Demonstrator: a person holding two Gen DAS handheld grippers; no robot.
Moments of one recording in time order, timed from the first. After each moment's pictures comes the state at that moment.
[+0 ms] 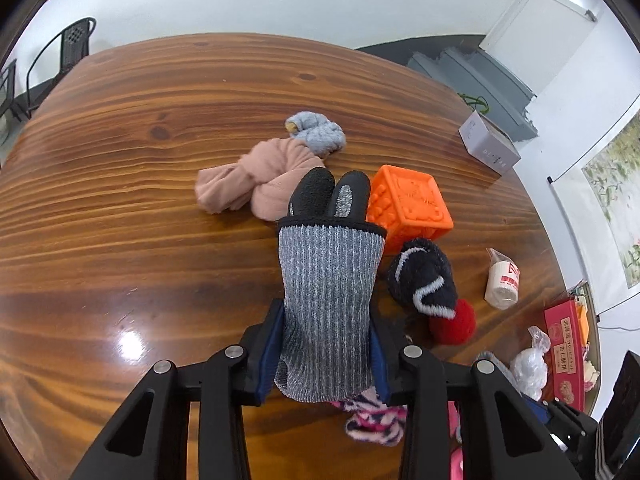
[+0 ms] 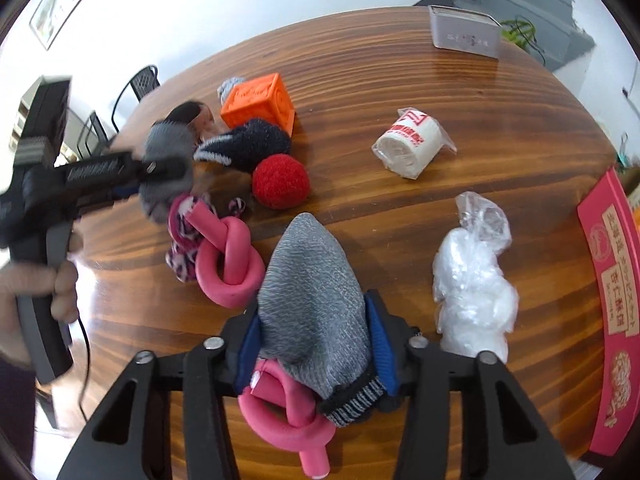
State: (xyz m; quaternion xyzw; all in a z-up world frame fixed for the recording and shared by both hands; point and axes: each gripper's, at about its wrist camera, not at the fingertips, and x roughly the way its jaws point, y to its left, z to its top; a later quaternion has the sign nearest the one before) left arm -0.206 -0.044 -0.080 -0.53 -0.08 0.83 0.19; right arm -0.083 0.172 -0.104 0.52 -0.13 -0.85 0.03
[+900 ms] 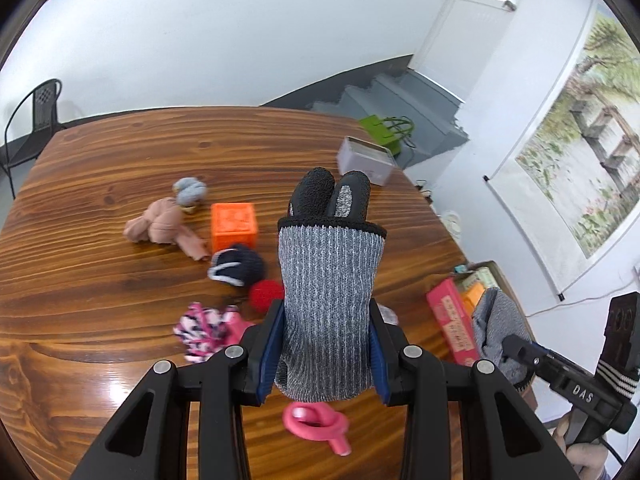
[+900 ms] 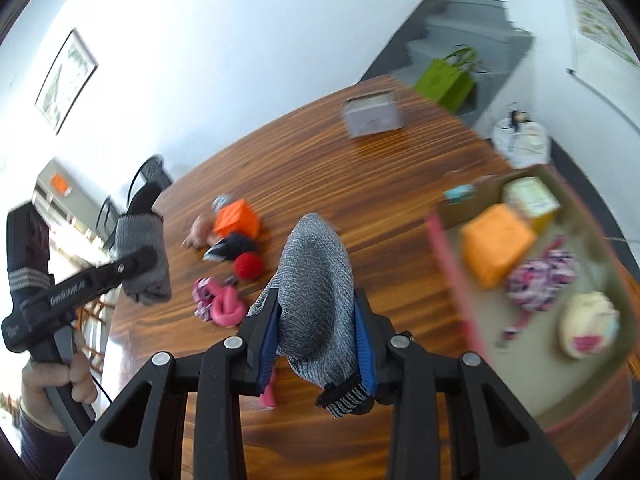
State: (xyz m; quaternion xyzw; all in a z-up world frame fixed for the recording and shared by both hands) left arm -0.092 0.057 0.032 -0.44 -0.06 0.85 0.27; right arm 0.021 0.300 0.001 0.40 -0.22 -0.89 -0.01
